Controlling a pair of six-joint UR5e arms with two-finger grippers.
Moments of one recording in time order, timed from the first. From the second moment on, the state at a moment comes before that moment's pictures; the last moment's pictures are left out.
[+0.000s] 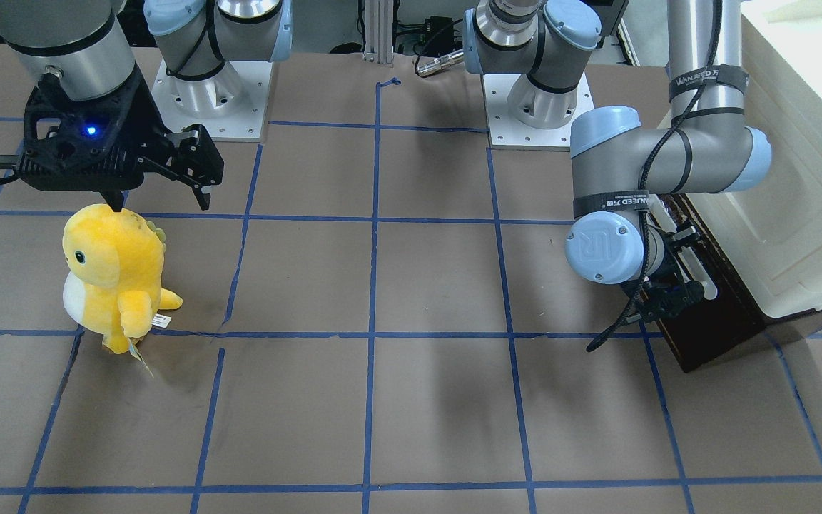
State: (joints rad) left arm -1.51 -1.91 -1.76 -1.51 2.33 -0.44; right arm 1.60 -1.48 1.44 -1.57 -1.58 -0.02
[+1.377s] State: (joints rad) left arm -1.49 -1.91 -1.76 -1.51 2.32 -0.45; right arm 1.60 -1.48 1.44 -1.57 -1.58 -0.02
